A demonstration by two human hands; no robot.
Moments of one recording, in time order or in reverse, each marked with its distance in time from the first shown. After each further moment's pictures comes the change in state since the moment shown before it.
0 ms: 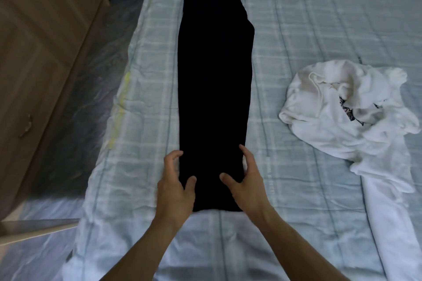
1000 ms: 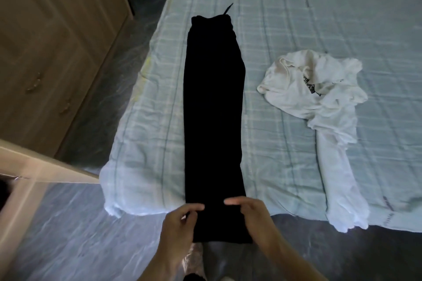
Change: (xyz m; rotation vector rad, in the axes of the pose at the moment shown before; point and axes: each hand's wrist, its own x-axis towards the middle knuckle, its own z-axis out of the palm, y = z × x) left_hand -0.262 -0.035 0.007 -0.164 -0.039 -0.258; right_hand -0.227 0.087 -0.056 0.052 -0.155 0.216
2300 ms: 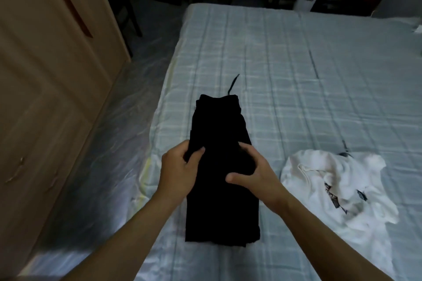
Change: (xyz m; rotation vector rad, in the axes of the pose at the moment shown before) left_hand 0.324 0.383 -0.049 0.060 0.073 0.583; right_hand 0.262 -0.392 -0.066 0.039 -0.127 -0.433
